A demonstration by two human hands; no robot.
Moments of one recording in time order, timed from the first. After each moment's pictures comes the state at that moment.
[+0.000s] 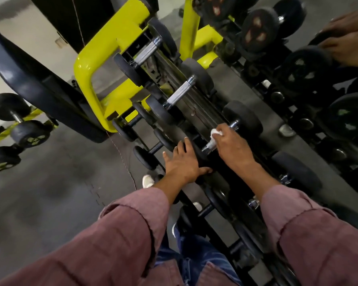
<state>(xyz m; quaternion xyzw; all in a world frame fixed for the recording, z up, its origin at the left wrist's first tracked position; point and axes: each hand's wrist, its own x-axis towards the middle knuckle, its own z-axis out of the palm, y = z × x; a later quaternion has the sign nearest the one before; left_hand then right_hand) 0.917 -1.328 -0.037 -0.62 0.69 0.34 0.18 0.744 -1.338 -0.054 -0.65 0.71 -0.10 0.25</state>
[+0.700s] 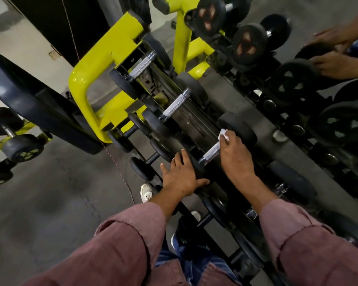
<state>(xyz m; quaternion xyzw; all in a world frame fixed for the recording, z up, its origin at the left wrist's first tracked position) 0.919 -1.331 -0.036 -0.60 0.70 0.33 0.19 0.739 -1.331 -0.048 -0.68 0.73 -0.02 0.03</state>
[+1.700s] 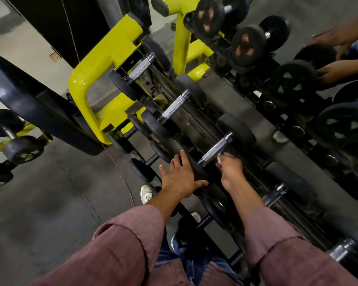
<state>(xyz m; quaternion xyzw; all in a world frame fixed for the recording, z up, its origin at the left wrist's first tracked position) 0.919 -1.330 -0.035 -0.61 0.69 0.34 0.18 0.764 -1.327 -0.069 0.00 0.72 -0.46 0.52</state>
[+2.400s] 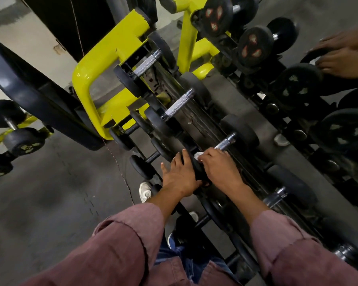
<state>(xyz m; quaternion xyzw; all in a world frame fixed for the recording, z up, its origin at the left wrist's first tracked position) 0.920 -1.329 -0.042 -0.61 0.70 0.33 0.16 0.767 -1.321 -0.056 -0.75 0.63 -0.06 0.16</state>
